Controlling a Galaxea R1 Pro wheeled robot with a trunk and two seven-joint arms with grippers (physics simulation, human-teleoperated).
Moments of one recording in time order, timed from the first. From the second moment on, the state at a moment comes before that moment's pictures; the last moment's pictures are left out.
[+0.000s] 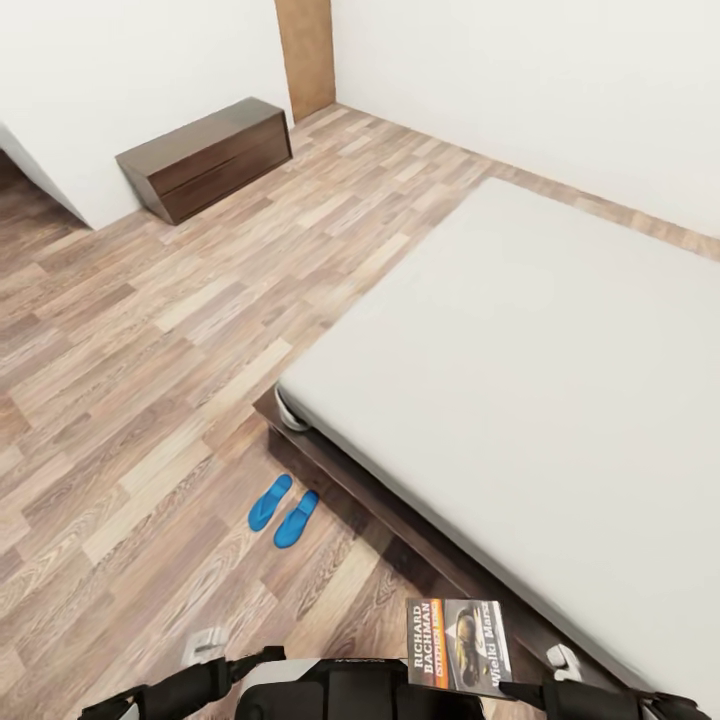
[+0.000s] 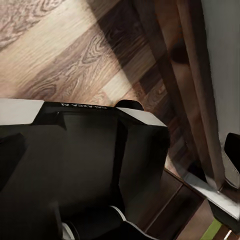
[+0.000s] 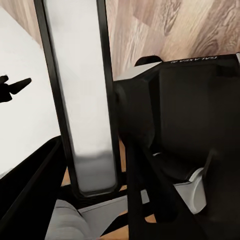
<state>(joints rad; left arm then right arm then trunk) -0.51 0.18 0.28 -0.11 0.04 0.04 -0.88 -0.52 -0.35 0.11 -0.11 -0.29 0.22 1.21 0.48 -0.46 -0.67</state>
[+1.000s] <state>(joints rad) -0.51 0.16 0.29 -0.06 0.05 0.03 -0.87 -0.52 -0.35 0.11 -0.10 -0.29 0.21 1.21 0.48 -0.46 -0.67</state>
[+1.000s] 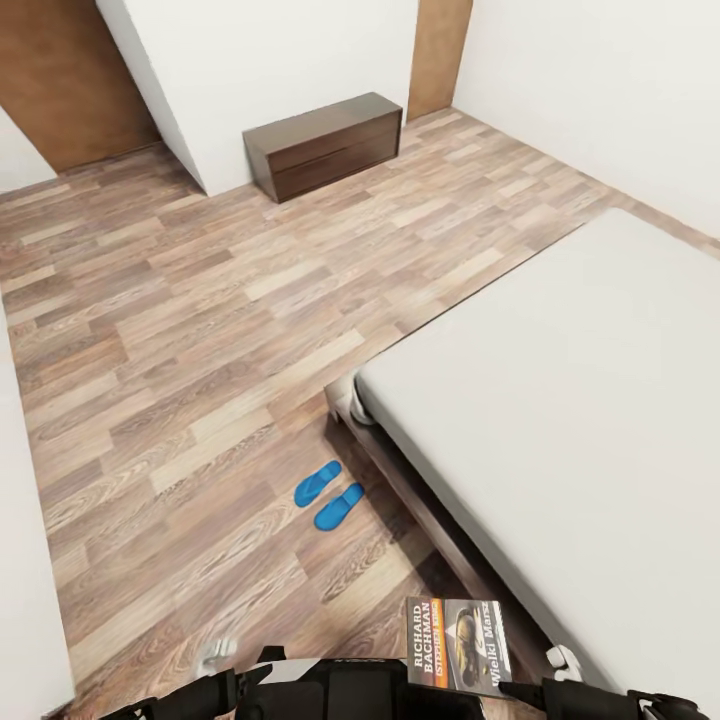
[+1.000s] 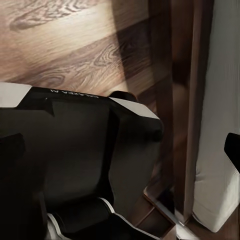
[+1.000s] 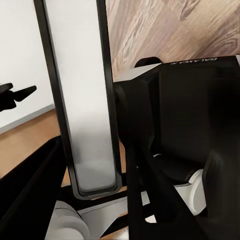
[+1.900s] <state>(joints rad) -0.51 0.15 0.28 -0.05 0.05 0.00 -0.82 -0.52 -0.35 0.11 -0.10 -0.29 0.21 1.20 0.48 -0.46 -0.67</state>
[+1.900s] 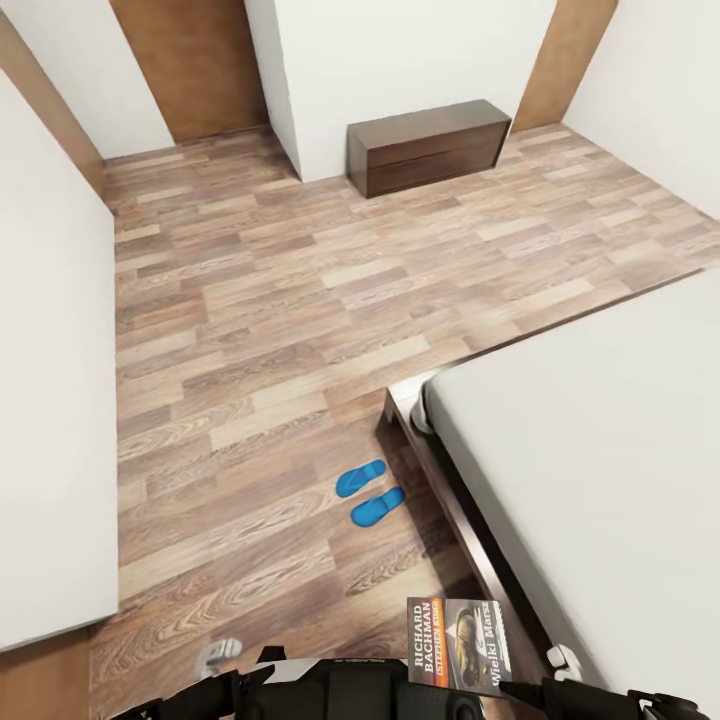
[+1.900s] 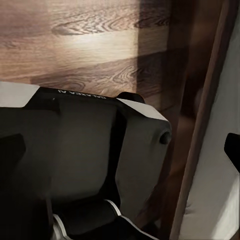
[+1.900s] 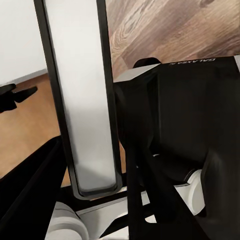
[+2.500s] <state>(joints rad) -0.51 0.15 0.28 -0.05 0.05 0.00 -0.82 -0.52 -0.35 0.11 -0.10 -0.29 0.21 1.20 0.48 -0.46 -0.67</state>
